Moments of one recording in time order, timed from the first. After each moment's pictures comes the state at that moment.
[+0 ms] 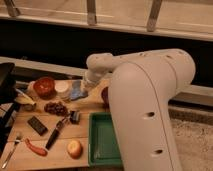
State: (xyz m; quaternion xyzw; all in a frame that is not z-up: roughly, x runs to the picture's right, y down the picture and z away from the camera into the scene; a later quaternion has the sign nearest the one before) arm -0.092 -0.004 0.861 -0.30 0.00 0.59 0.75
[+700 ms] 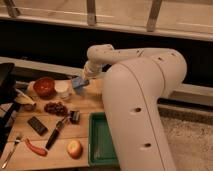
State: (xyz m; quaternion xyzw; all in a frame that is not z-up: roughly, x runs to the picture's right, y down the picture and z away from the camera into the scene) arm -0.090 -0.083 0.873 -0.25 -0.04 0.60 0.76
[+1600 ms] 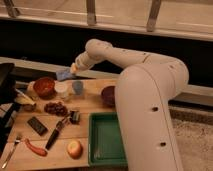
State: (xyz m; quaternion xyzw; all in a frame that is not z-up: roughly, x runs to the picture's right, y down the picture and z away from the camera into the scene) arm -0.172 -0.115 0.835 -0.31 -0.18 0.57 0.74
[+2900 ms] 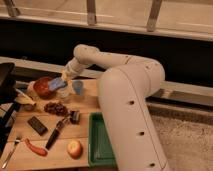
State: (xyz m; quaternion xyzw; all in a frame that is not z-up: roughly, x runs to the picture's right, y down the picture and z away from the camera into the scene) arm -0.223 -0.072 0.869 -0.36 -0.14 0.54 0.75
